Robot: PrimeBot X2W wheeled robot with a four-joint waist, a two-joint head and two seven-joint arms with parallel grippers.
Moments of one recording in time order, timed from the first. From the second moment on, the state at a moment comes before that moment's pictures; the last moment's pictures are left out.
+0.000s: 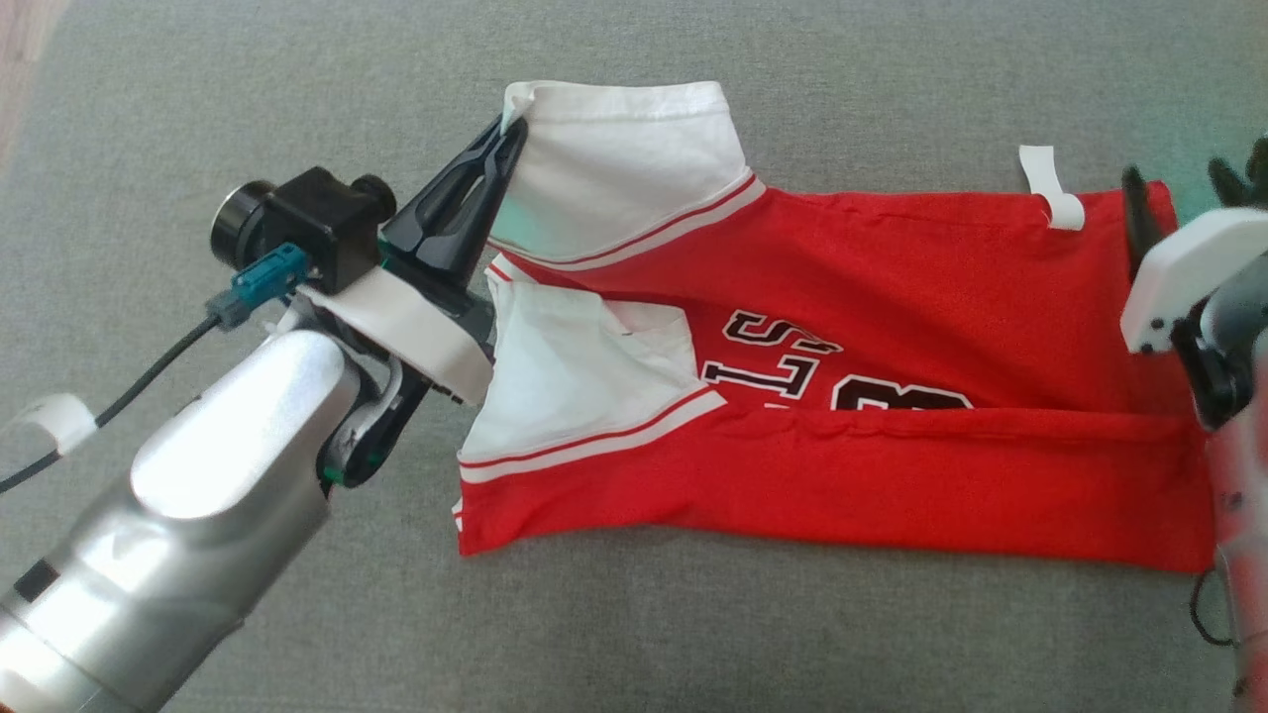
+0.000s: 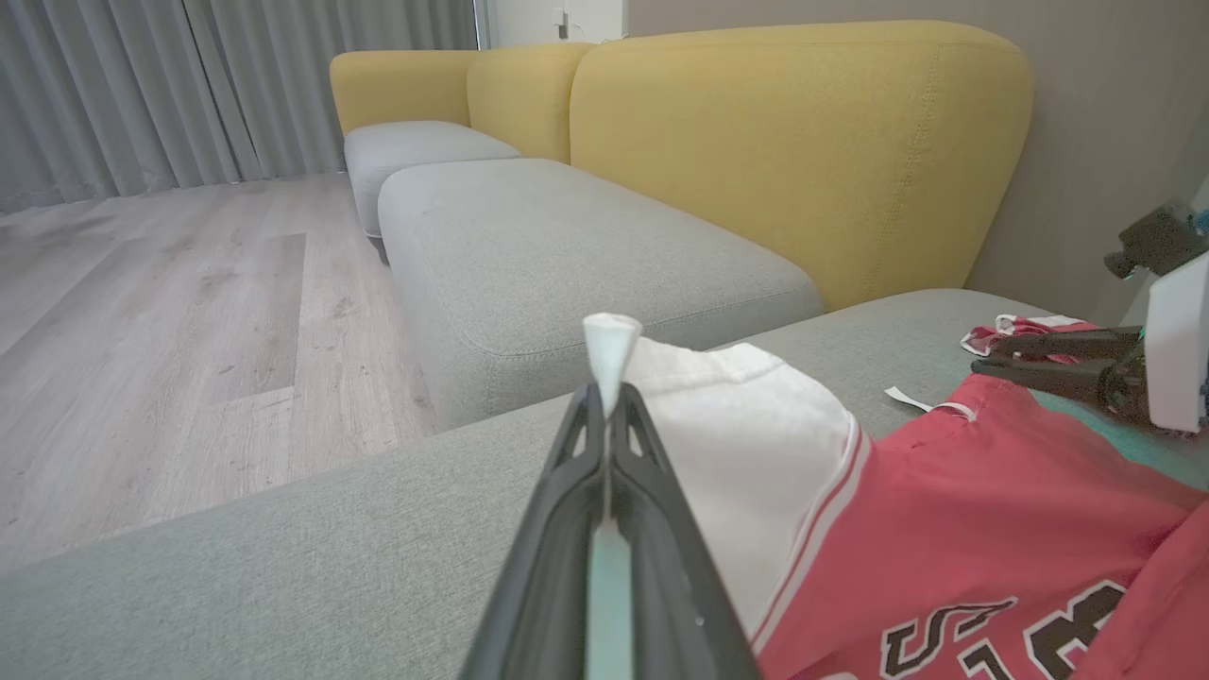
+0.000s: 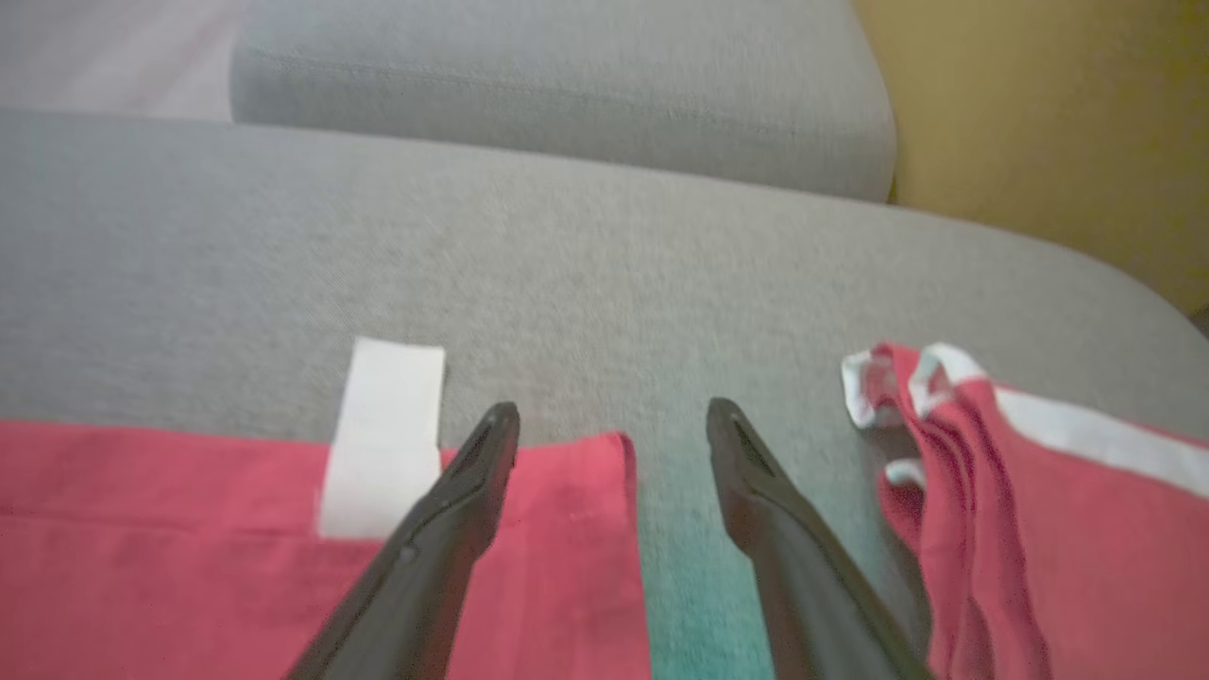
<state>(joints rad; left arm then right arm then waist) -0.83 0.46 -0.94 0.26 -0.78 0.02 -0.13 -0.63 -0.26 -0.10 0.65 0.00 0.13 0.23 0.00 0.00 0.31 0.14</state>
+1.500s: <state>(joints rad) -1.19 0.43 -0.89 0.68 -0.75 -0.04 -0.14 -0.99 -0.22 -0.02 0.75 0.25 0.13 -0.01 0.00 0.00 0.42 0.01</state>
